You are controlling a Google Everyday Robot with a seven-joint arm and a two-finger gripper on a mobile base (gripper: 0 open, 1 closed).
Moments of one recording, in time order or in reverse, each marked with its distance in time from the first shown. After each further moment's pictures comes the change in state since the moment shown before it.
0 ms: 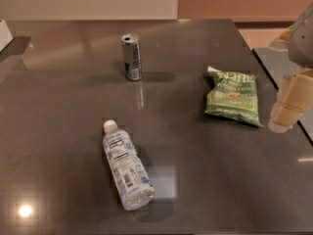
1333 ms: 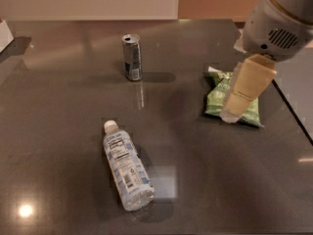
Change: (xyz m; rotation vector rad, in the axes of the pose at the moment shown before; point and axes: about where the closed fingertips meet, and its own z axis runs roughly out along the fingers) arm -0.069 0.011 0.006 -0.094 -0.057 0.097
